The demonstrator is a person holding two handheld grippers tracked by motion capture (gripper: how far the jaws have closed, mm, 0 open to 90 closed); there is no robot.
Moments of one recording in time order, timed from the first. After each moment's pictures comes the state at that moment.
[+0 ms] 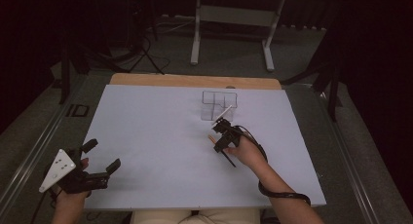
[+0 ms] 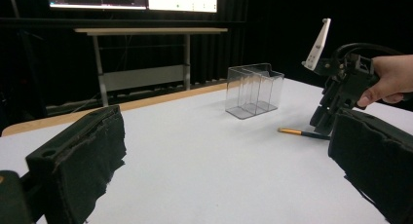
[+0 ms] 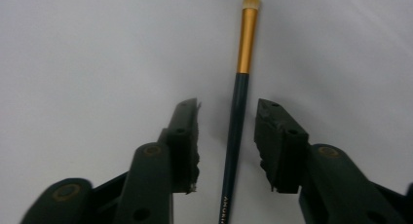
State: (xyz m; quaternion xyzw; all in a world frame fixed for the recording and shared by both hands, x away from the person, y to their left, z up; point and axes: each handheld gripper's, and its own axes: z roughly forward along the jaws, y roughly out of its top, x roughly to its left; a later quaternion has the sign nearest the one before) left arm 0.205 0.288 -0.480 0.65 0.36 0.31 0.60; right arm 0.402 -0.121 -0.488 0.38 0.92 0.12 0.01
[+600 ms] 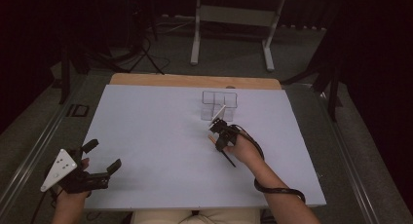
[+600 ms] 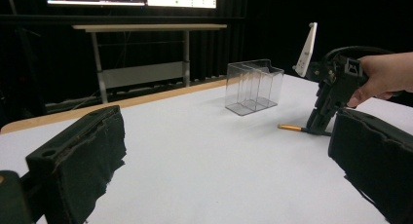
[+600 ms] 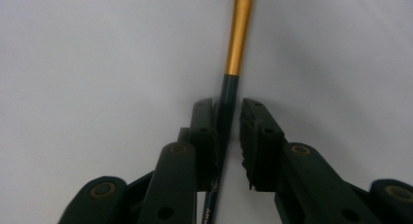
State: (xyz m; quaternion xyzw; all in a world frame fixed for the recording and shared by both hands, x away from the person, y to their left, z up) left arm 0.206 0.287 -0.480 0.65 0.36 0.30 0.59; right arm 0.413 -0.114 -0.500 0.37 0.93 0.07 0.02
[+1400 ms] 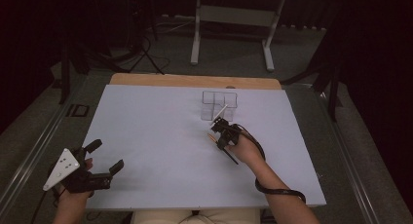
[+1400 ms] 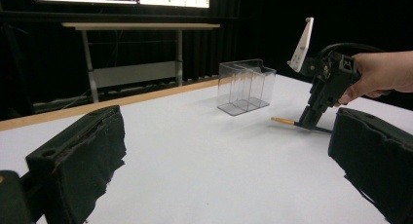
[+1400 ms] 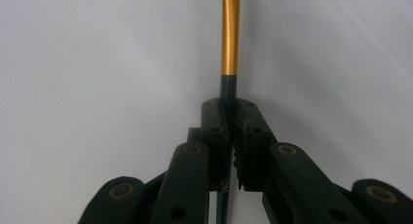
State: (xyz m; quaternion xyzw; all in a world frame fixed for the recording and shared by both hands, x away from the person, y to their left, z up) left arm 0.208 0.282 -0.482 0.65 0.35 0.29 0.60; right arm 0.409 -0.120 -0.489 0.37 0.93 0.10 0.03
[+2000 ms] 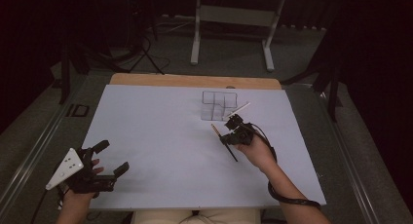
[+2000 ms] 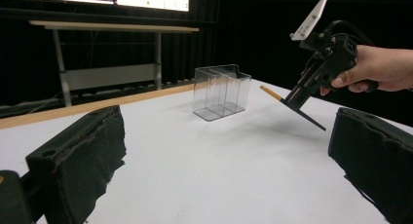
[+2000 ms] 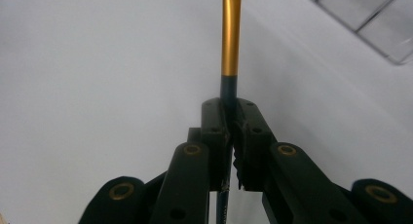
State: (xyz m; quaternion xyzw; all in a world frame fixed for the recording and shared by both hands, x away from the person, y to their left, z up) left arm 0.209 0.271 -0.479 0.65 0.34 0.25 0.63; right arm 0.385 -0.154 -0.451 0.36 0.90 0.24 0.04
